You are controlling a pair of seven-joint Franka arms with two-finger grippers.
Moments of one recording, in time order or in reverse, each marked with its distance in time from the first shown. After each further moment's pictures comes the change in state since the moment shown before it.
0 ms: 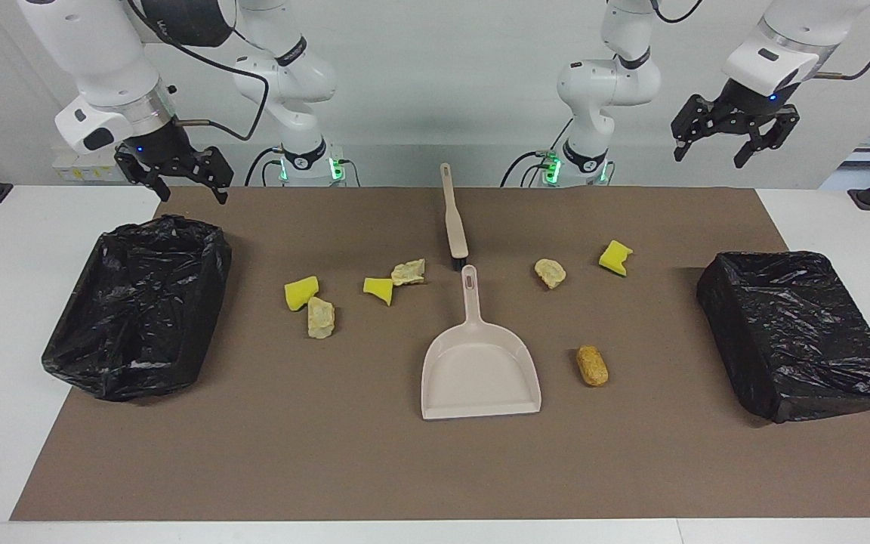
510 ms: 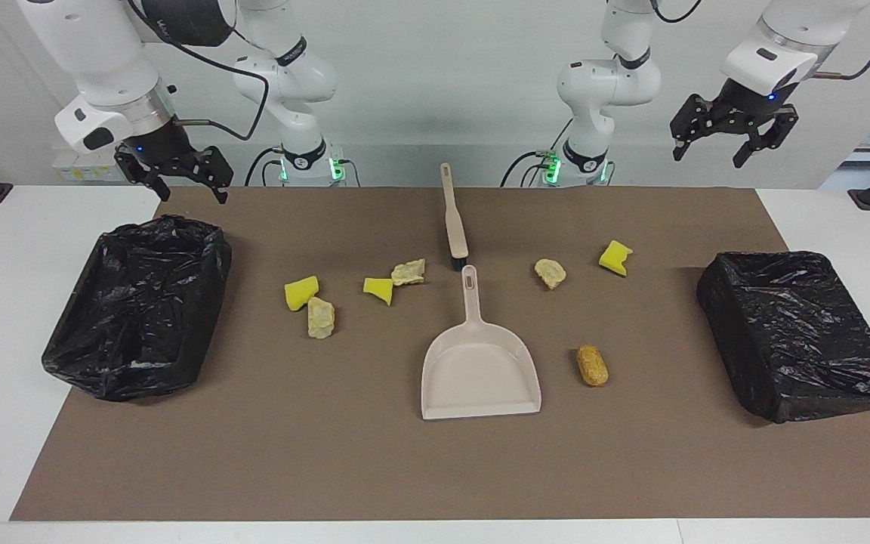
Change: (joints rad) left arm -0.002 0.000 -0.008 0.000 0.000 0.000 0.000; right arm 0.000 -0.001 0.000 0.000 0.000 0.000 0.000
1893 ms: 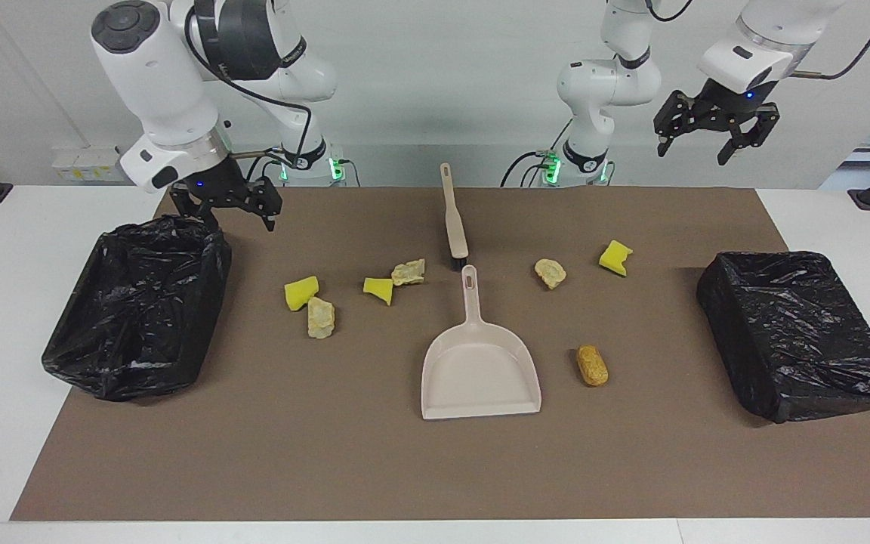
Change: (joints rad) left arm -0.014 -0.076 -0.038 -0.115 -0.001 -0.014 -0.001; right arm 0.175 0.128 0.113 -0.050 0.028 0.227 0.309
